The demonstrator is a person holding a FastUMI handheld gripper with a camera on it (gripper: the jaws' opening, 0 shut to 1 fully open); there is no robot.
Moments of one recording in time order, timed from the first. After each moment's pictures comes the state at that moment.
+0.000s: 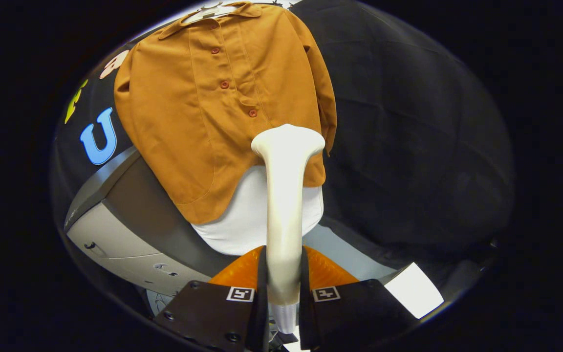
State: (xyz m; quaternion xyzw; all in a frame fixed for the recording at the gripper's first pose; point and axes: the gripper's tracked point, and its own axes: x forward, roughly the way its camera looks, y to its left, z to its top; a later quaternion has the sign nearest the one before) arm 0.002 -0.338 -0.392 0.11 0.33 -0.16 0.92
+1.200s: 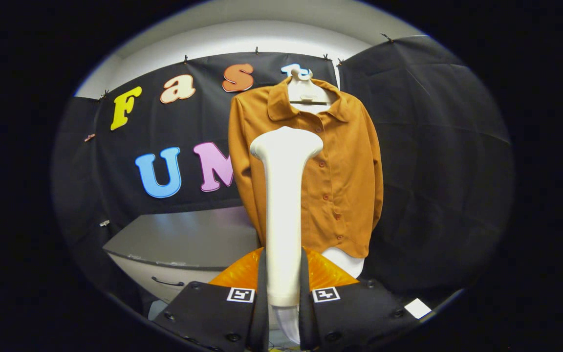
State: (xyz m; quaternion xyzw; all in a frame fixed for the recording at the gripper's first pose) arm 0.017 -0.173 -0.135 0.05 0.12 -0.07 0.99
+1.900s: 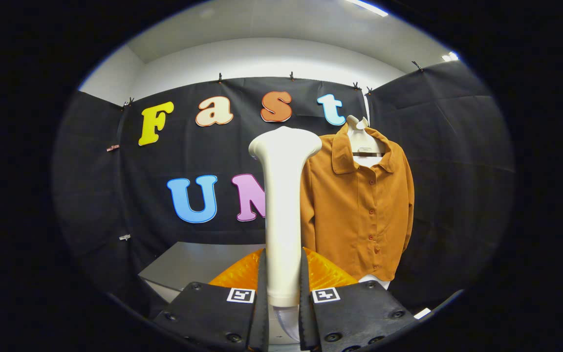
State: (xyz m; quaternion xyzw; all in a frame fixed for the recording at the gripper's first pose) arm 0.028 -0.042 -0.048 0.03 0.05 -0.03 1.00
